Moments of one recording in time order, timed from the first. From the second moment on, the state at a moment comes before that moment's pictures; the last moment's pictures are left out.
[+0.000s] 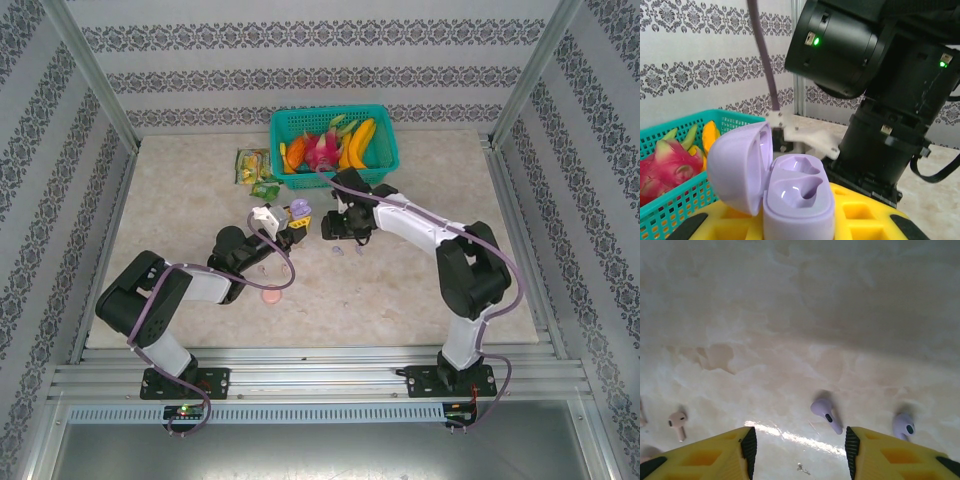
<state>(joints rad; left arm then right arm) -0.48 1.64 0.52 1.26 0.41 -0.02 0.56 1.87 1.39 -0.70 -0.11 0.45</state>
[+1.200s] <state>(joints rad) -0.48 1.67 0.55 1.27 0.41 -0.08 0.60 2.09 1.52 -0.82 -0.02 0.31</state>
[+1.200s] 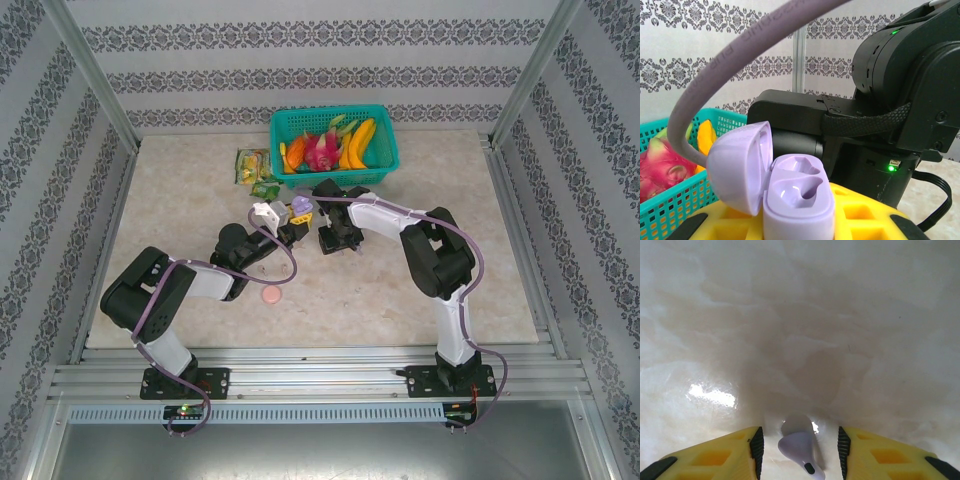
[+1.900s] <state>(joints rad) -0.48 1.67 0.55 1.27 0.40 -0.08 0.65 2.08 1.50 -0.80 -0.06 0.38</state>
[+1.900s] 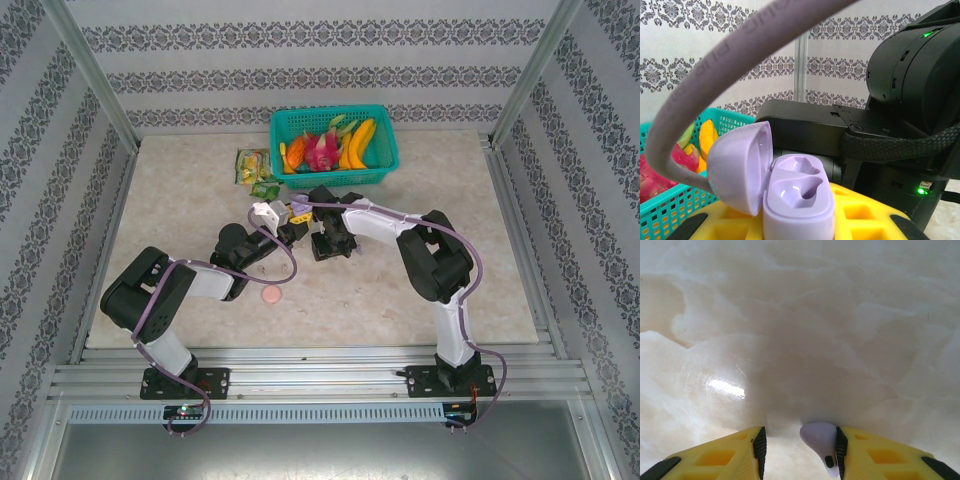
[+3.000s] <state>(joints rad) -0.48 1.67 0.55 1.27 0.40 -0.08 0.65 2.08 1.50 -0.79 -0.04 0.39</state>
